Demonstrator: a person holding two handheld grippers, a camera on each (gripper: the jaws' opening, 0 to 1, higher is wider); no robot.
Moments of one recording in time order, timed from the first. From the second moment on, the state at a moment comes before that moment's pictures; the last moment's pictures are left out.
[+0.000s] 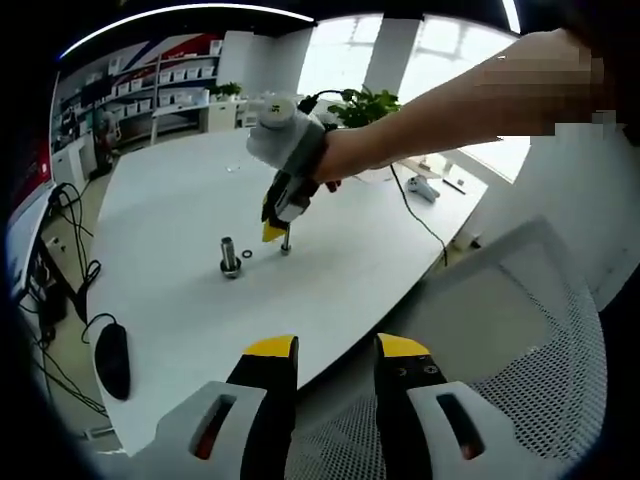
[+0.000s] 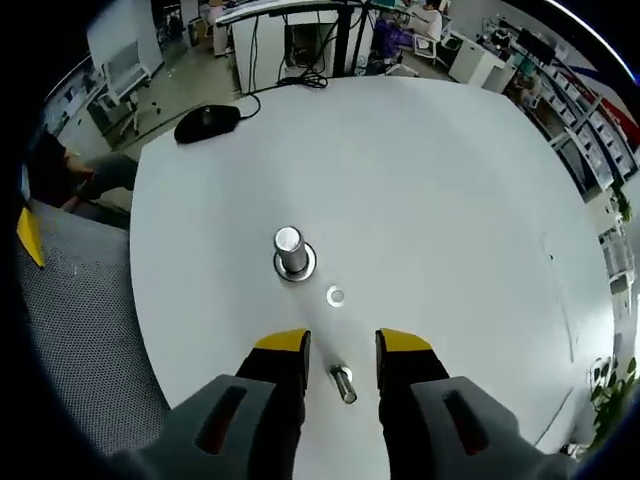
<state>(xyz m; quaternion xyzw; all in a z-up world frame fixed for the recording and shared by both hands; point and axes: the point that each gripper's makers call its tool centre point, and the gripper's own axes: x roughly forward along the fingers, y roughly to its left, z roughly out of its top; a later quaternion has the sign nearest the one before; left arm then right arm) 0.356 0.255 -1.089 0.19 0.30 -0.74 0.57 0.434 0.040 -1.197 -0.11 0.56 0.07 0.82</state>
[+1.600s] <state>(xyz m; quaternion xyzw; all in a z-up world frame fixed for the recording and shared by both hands) 0.358 0.255 -1.089 0.19 0.31 -0.73 0.58 0.451 0.042 -1.240 -0.15 0.63 0.14 0.74</state>
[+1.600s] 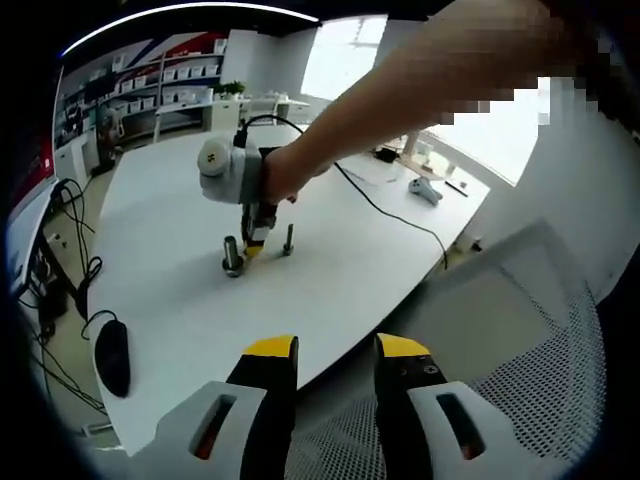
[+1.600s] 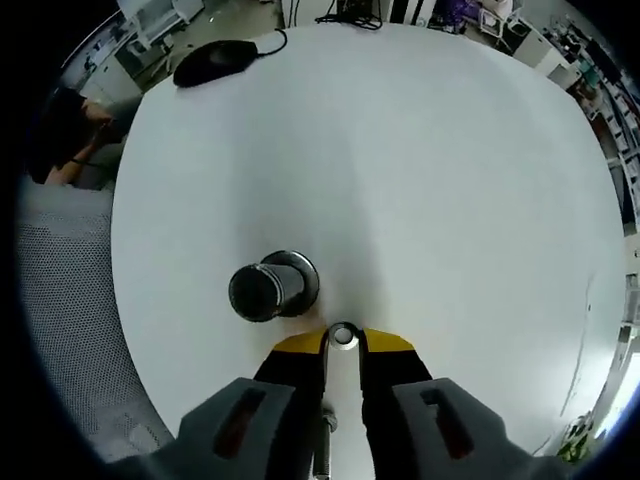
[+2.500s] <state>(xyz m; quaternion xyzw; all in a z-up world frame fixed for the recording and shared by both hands) 0.358 0.254 -1.087 0.18 0.30 -0.73 0.58 0.433 0.011 -1.179 -0.13 0.58 0.07 0.80</state>
